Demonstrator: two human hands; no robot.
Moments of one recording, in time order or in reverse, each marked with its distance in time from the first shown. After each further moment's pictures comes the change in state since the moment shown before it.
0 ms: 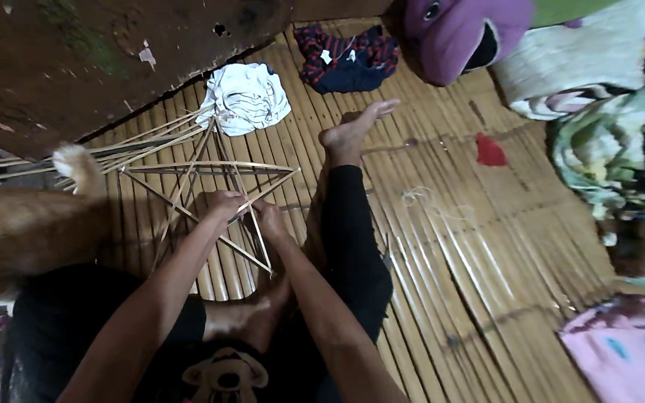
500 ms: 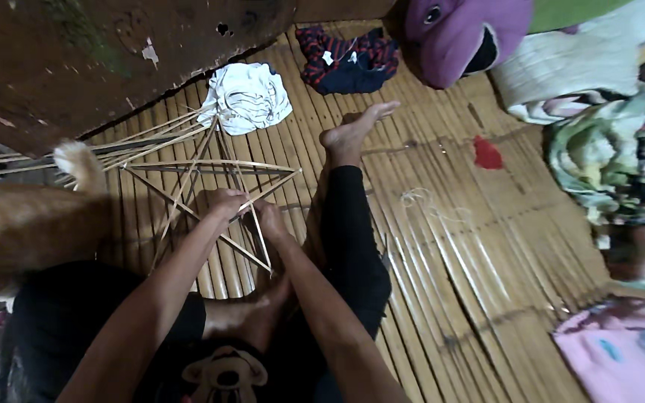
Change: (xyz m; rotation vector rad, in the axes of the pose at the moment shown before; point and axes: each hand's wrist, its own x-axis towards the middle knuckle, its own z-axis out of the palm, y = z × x) left_hand 0.006 -0.005 0.000 0.003 -0.019 0.019; right_hand -0.002 -0.005 -0.003 -0.048 -0.035 0.017
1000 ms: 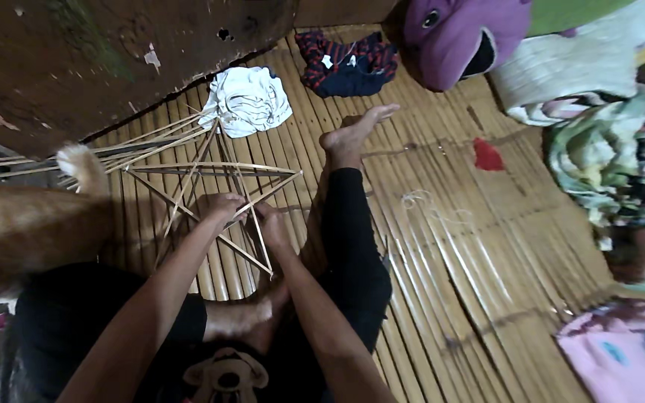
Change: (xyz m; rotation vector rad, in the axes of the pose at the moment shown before) left_hand -0.005 -0.001 -0.006 0.010 -0.035 -0.026; right_hand -0.014 0.002 0.010 0.129 0.148 0.001
